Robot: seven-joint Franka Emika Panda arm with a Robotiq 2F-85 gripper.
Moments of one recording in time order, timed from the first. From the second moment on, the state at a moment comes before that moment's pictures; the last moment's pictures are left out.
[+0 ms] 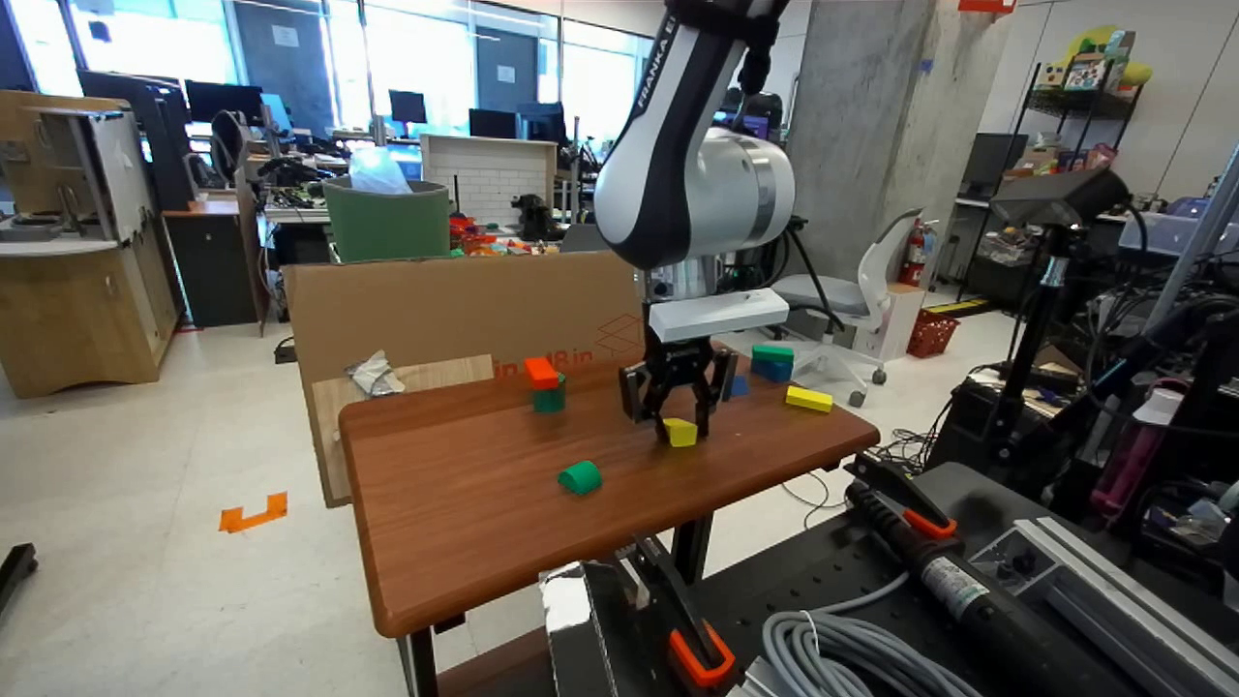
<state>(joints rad) 0.09 0.63 -0.10 -2.10 -0.08 2.59 0.22</state>
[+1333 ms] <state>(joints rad) 0.01 0.53 -0.07 -1.94 -0.02 2.41 0.13</state>
